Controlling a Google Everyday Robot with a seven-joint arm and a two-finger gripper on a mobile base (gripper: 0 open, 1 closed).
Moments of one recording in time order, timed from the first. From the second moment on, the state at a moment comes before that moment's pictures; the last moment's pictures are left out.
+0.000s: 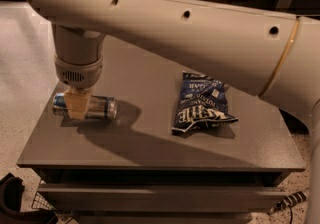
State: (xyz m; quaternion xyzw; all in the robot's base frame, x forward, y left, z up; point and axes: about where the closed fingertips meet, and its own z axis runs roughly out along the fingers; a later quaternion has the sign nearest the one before) arm 0.481 0.176 0.852 -0.69 0.71 0.07 0.11
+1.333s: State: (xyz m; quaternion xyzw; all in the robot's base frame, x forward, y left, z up) arm 0.504 0.145 0.873 -0.59 0.68 0.27 0.33
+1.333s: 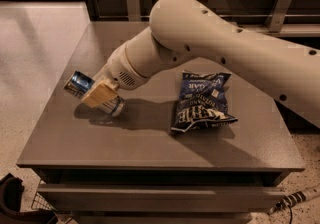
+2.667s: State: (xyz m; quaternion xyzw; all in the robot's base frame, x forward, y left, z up) arm 0.520 0.124 0.916 -0.51 0.64 0.35 0.46
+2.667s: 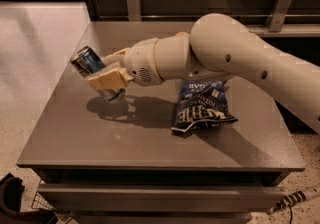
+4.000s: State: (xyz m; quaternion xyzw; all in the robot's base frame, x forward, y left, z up) arm 0.505 0.206 0.913 -0.50 0.61 0.40 0.47
